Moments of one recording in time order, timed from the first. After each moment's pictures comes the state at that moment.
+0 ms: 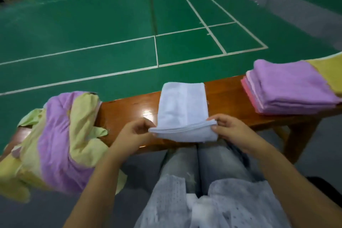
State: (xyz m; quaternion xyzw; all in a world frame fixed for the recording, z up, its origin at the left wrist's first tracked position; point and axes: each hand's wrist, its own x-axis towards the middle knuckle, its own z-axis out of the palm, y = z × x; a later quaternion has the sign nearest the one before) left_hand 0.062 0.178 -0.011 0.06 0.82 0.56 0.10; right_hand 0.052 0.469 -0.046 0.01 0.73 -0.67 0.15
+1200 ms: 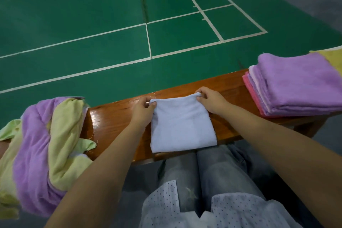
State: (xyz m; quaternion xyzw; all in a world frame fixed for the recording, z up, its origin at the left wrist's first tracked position) left_hand -0.093 0.219 -0.085 -0.15 0.83 0.54 0.04; right_hand -0.102 0.453 -0.083 0.02 0.90 -0.44 0.09
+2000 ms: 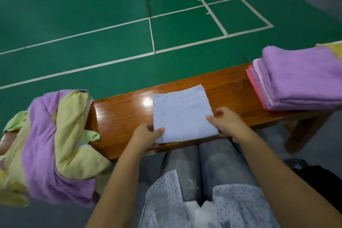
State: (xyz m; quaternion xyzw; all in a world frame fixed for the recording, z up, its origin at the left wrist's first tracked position) left_hand -0.002 0.216 -0.065 -0.21 0.85 0.41 0.23; right_hand -0.011 0.457 -0.078 0.21 0.81 -0.50 0.19
